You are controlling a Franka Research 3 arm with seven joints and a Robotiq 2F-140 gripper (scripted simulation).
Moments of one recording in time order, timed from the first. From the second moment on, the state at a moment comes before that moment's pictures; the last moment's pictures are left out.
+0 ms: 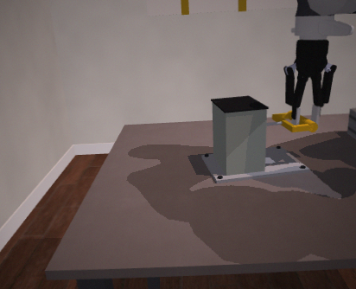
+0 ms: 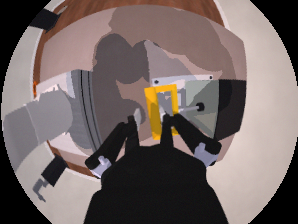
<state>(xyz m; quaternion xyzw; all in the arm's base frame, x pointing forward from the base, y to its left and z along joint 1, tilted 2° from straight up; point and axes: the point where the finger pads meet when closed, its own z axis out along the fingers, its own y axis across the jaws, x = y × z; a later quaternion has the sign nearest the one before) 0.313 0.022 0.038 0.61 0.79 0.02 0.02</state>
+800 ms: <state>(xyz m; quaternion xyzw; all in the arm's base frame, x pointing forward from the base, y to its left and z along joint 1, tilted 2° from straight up) 0.314 0.022 0.039 0.61 0.79 0.03 0.02</state>
